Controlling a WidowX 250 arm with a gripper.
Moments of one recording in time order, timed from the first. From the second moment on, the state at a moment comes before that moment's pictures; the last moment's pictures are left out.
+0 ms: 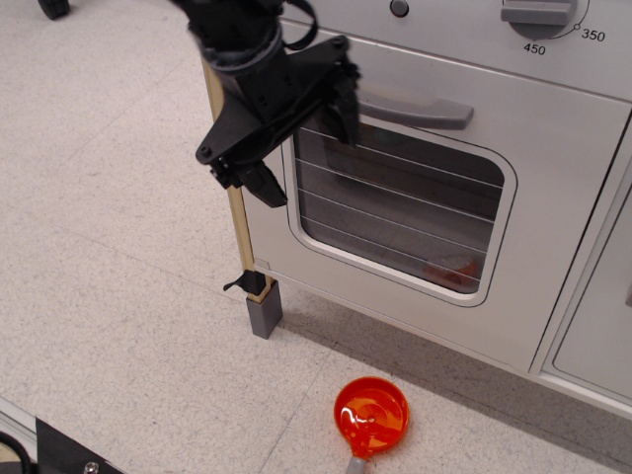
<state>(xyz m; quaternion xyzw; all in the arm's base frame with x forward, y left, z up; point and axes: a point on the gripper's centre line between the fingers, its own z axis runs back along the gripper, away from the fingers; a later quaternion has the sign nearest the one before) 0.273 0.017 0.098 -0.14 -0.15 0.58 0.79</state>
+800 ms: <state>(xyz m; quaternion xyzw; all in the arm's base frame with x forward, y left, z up) 0.334 0.026 0.094 -0.19 -0.14 0.70 0.68</state>
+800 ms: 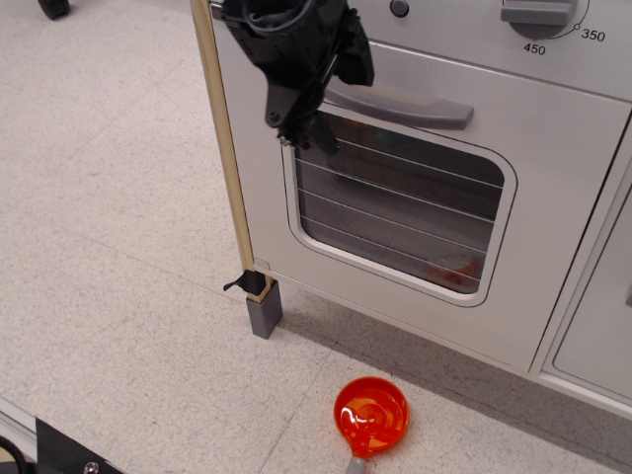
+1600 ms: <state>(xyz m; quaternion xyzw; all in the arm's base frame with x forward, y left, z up) 0.362 0.015 0.062 -0.18 -0.14 0.70 0.68</state>
